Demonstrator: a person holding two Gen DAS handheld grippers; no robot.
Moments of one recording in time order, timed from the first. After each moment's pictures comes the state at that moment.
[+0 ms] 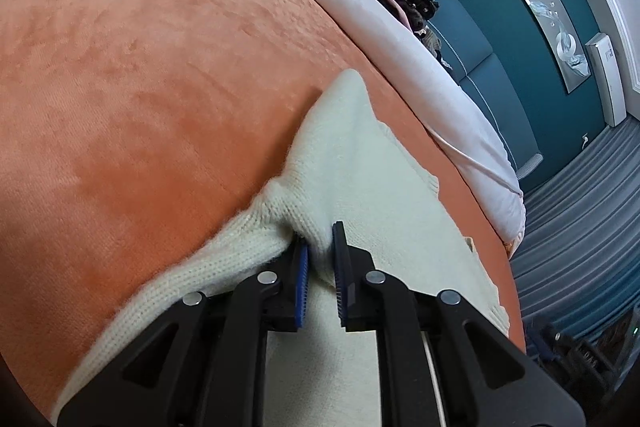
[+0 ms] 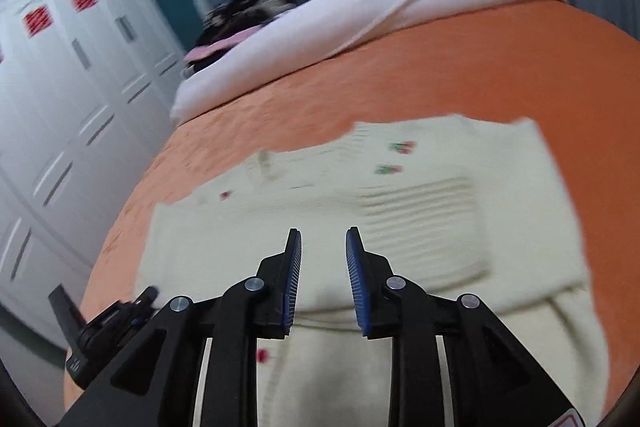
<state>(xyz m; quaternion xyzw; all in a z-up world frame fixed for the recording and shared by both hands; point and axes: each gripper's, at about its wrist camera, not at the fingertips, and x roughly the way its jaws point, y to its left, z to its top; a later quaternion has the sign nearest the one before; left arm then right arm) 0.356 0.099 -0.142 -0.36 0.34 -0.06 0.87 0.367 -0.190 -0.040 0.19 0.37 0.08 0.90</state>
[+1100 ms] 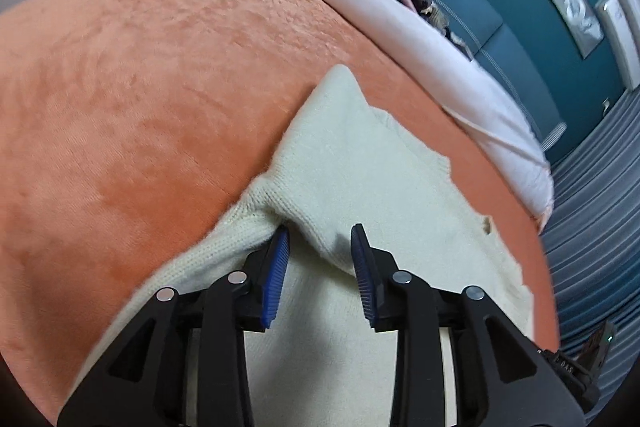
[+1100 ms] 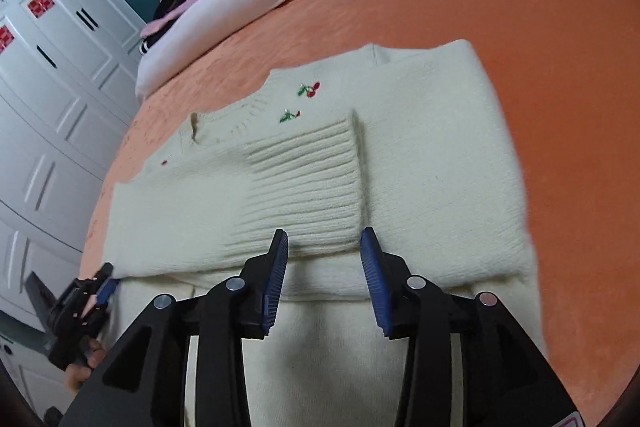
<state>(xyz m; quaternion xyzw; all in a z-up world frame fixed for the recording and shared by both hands) 0.348 0.083 -0.110 -0.29 0.39 -0.03 0.88 0.351 -0.305 -0.094 0.24 0.46 -0.01 0.86</state>
